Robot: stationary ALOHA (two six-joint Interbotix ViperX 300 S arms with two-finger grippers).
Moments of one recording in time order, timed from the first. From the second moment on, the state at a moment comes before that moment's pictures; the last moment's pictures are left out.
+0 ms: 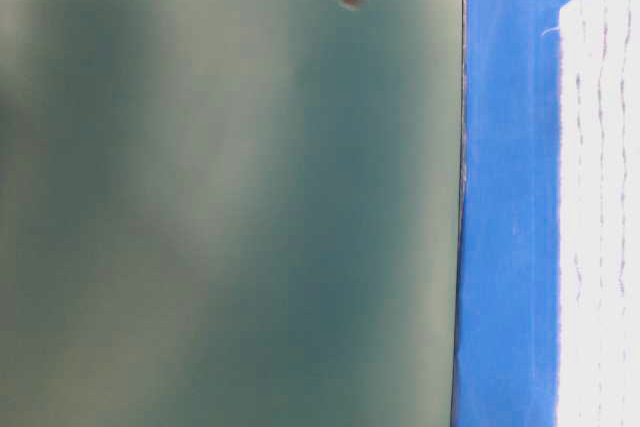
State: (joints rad) left arm 0.23 -0.89 1.33 -0.04 -0.16 -0.07; right arm -0.23 -0.43 1.04 0.00 -0.17 0.05
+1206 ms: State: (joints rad) left arm 0.43 -0.11 1.24 -0.03 -0.30 -0.07; right arm -0.38 0.09 0.92 0.00 -0.20 0.05
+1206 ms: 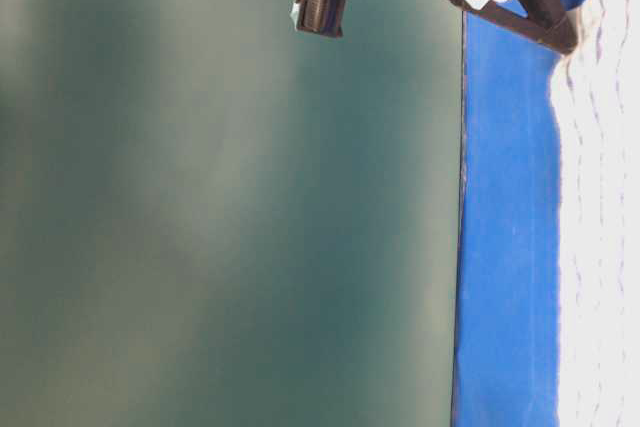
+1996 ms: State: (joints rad) left arm 0.40 -0.19 1.23 -0.04 -0.19 -0.13; right arm -0.36 0.06 0.93 0.00 -0.19 0.05
